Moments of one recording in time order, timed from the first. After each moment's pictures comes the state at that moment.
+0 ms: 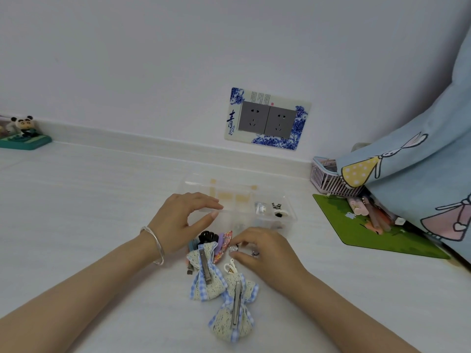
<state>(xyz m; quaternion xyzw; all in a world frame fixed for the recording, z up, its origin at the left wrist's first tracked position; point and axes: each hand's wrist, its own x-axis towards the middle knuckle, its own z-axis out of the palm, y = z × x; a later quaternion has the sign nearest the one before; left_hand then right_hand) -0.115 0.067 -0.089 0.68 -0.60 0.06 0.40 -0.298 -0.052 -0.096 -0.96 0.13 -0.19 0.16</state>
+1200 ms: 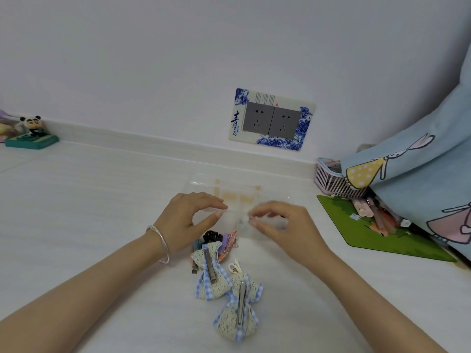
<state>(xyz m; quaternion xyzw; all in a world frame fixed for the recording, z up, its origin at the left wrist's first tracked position) -0.113 0.066 -0.090 0.68 -0.60 0.06 0.40 -0.306 -0.063 -0.052 -0.90 0.13 -0.30 0.30</state>
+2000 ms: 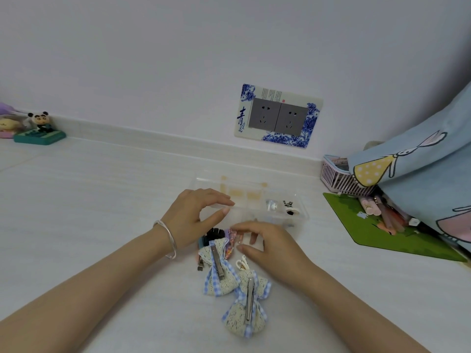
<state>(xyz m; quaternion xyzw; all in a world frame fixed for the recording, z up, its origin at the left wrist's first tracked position) -0.112 0.066 -0.090 0.68 -0.61 0.06 0.41 -0.288 -0.047 -0.091 -0.95 0.14 -0.17 0.23</state>
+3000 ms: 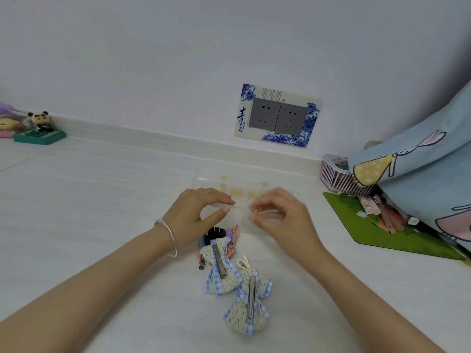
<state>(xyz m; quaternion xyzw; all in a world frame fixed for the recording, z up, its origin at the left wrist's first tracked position) -0.112 0.069 -0.087 0.68 -0.61 0.05 0.40 -0.288 -0.053 -0.061 -0.86 0.10 -0.35 0.37</state>
